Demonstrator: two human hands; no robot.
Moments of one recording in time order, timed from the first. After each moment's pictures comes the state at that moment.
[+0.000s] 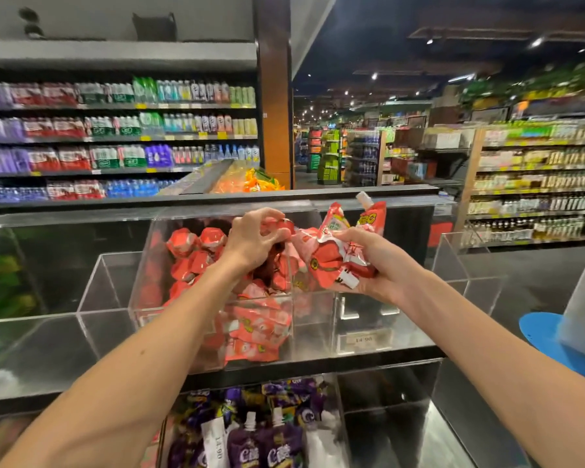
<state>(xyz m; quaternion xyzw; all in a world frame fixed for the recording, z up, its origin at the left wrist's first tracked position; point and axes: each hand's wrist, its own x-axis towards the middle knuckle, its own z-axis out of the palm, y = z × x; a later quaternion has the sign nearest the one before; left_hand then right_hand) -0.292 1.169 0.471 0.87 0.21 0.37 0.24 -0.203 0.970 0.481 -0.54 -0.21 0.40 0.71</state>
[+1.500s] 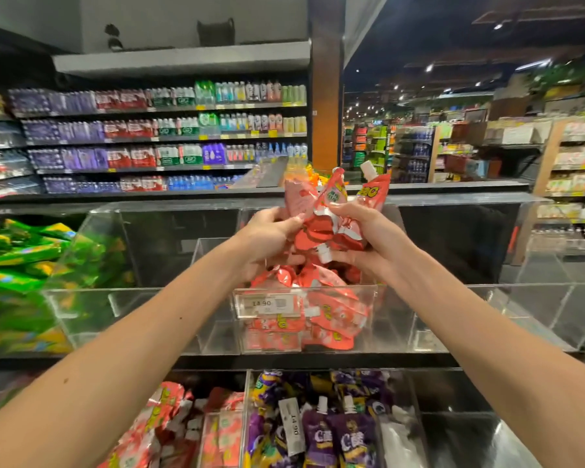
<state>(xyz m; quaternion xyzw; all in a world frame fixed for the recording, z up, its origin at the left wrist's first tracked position) -0.416 1.171 0.501 0.72 0.25 0.27 0.59 -0.283 1.066 0.494 -0.47 -0.30 0.41 0.72</state>
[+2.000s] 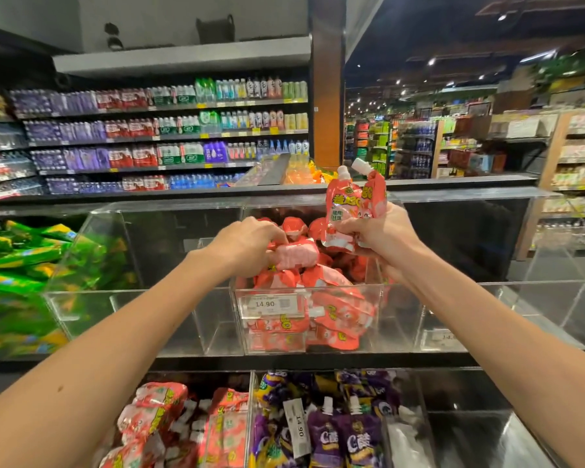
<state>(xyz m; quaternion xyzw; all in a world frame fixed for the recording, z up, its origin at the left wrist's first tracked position) -0.439 1.196 0.504 0.95 0.28 0.10 -0.06 -0.270 1.069 0.488 -0.63 -0.33 0.18 0.68</state>
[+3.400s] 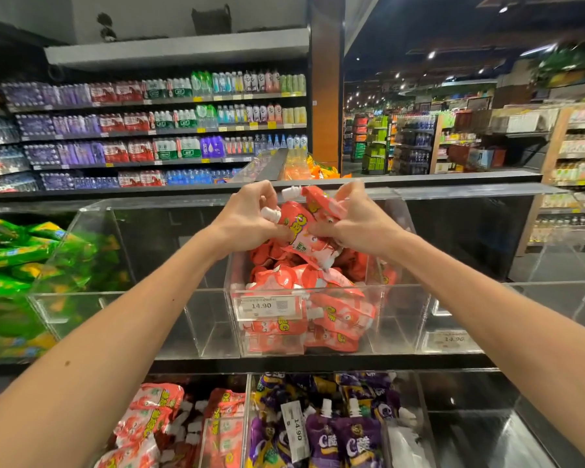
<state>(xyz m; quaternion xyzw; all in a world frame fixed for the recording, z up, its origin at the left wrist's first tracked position) -0.416 1.231 0.507 0.88 0.24 0.31 0.28 -0.262 1.089 0.500 -0.73 -0.51 0.11 0.44</state>
